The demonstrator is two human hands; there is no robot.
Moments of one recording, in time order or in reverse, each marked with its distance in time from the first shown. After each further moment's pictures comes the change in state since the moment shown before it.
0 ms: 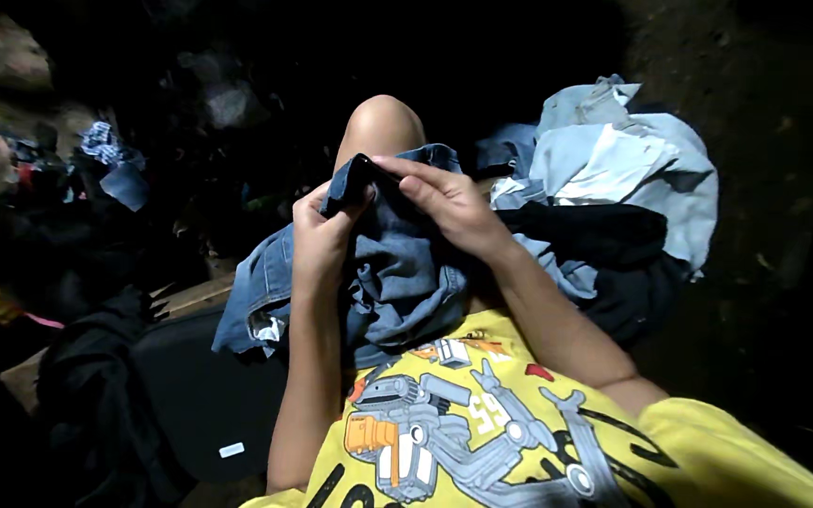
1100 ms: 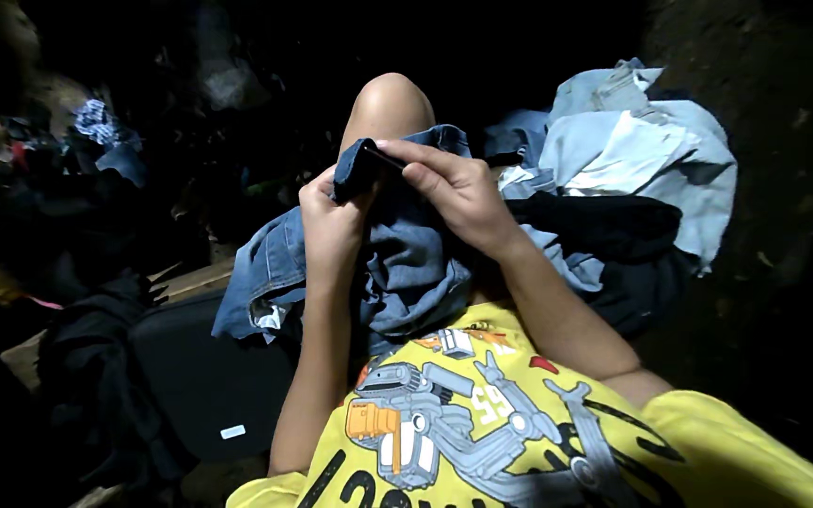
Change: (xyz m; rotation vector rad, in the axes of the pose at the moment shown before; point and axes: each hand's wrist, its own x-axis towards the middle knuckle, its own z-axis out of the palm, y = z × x) left_hand -0.002 -0.002 0.008 0.107 0.053 0.096; right_hand 0.001 0.000 0.002 -0.183 0.071 -0.097
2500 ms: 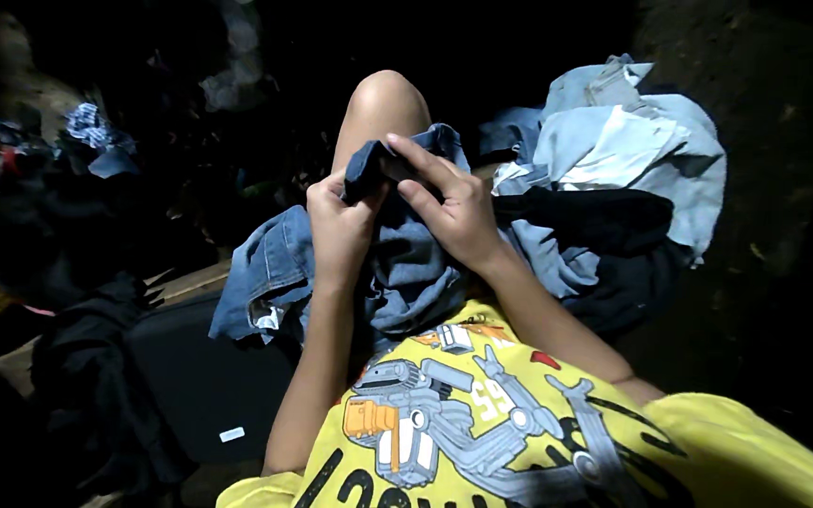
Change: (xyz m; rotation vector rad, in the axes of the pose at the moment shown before) left_hand -0.005 0.001 0.007 0.089 -0.003 0.039; right_hand -0.022 0.001 0.014 -0.277 0.139 0.066
